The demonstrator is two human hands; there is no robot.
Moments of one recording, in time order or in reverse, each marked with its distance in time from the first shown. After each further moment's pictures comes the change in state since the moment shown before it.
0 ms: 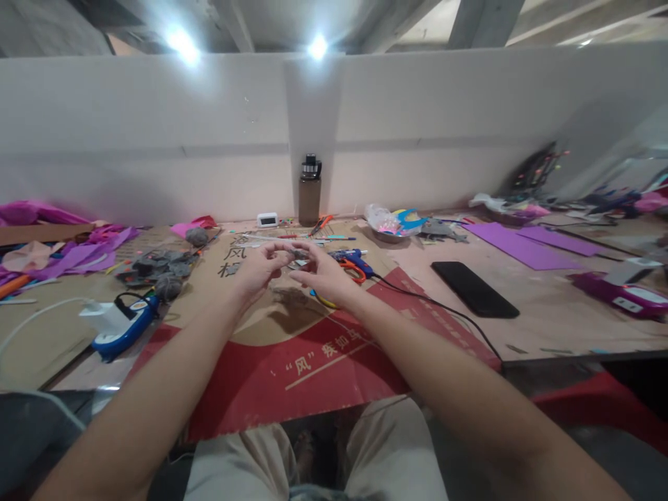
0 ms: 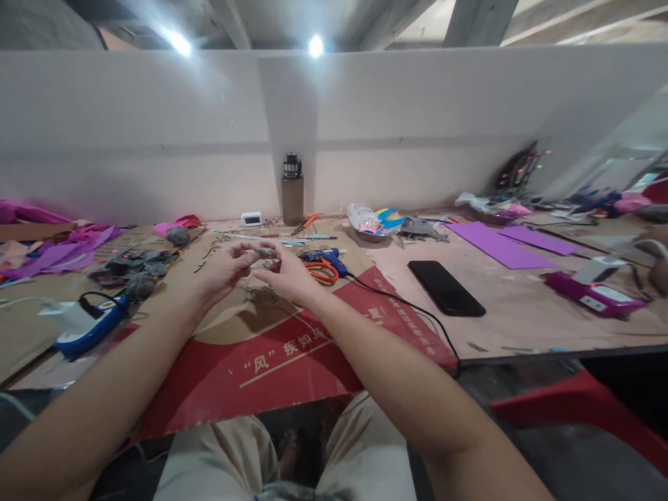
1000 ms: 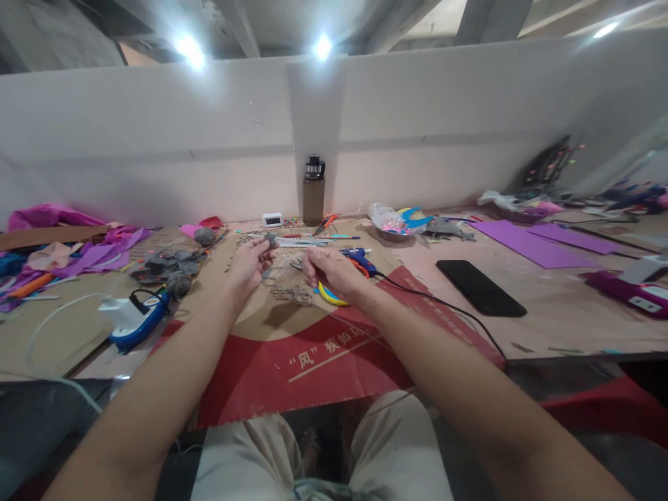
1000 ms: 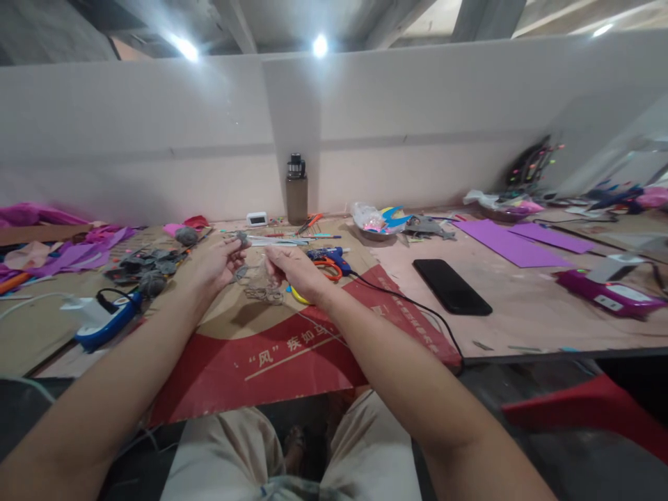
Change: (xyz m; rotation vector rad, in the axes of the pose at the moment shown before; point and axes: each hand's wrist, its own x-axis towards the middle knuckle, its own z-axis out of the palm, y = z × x) left_hand 0.014 -0.004 -0.023 -0.246 0.363 -0.060; right_hand -0.004 -0.013 -0.007 0.374 -0.199 0.033
